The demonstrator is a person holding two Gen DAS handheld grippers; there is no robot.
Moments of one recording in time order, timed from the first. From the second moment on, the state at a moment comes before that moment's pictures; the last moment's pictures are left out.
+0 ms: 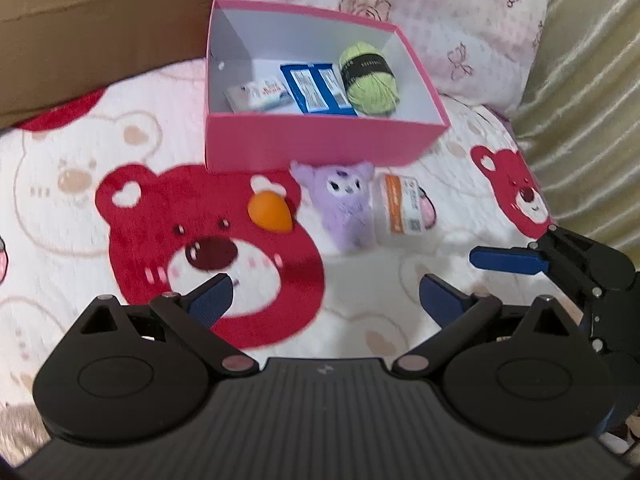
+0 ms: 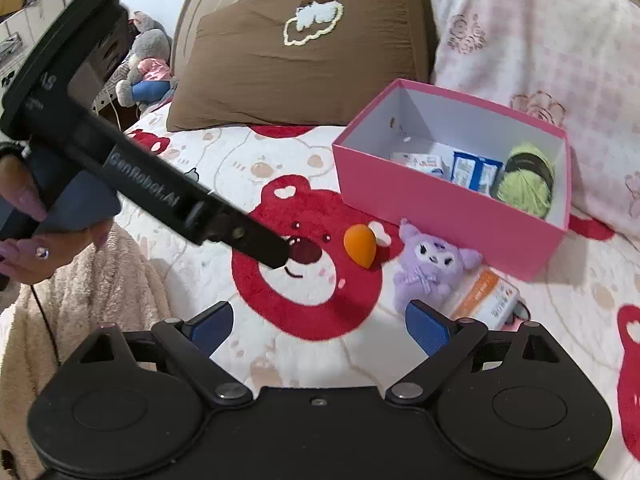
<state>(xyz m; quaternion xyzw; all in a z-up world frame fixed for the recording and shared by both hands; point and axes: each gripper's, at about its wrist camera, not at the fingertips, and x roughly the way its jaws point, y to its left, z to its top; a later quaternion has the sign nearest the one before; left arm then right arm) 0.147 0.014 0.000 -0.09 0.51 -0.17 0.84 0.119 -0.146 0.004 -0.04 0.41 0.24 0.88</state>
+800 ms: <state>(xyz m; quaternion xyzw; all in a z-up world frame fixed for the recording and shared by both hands) 0.214 0.035 -0.086 -0.17 0.46 -0.12 0.86 0.222 -0.099 -0.079 -0.10 0.44 0.19 0.87</state>
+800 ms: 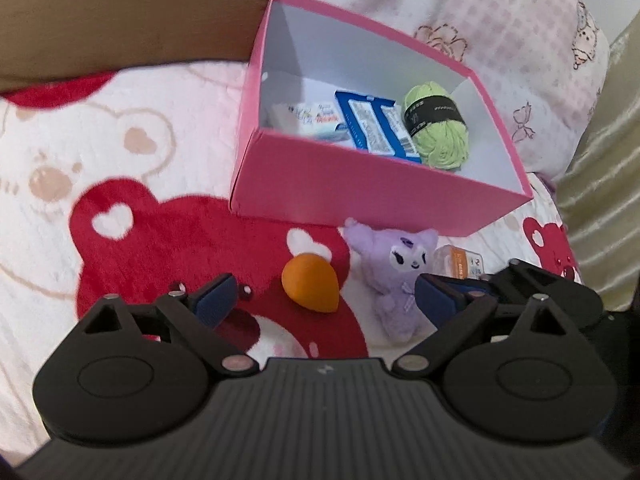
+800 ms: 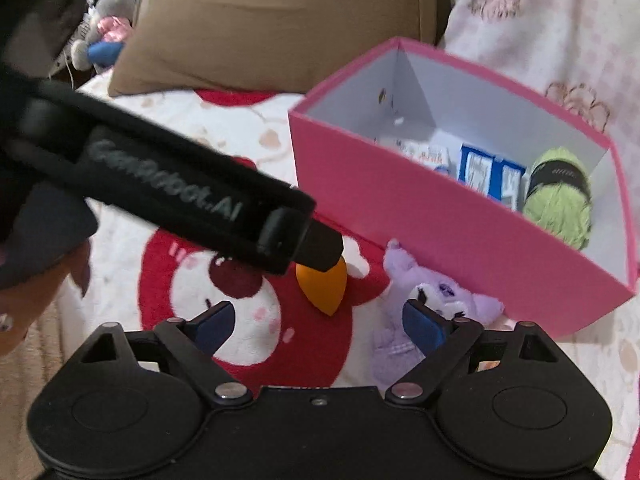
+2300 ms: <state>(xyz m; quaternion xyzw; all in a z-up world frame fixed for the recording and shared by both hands) 0.217 0.015 -0.145 -0.19 0.43 -0.08 0.88 0.249 -0.101 -0.141 -0.02 0.45 0.18 0.88</state>
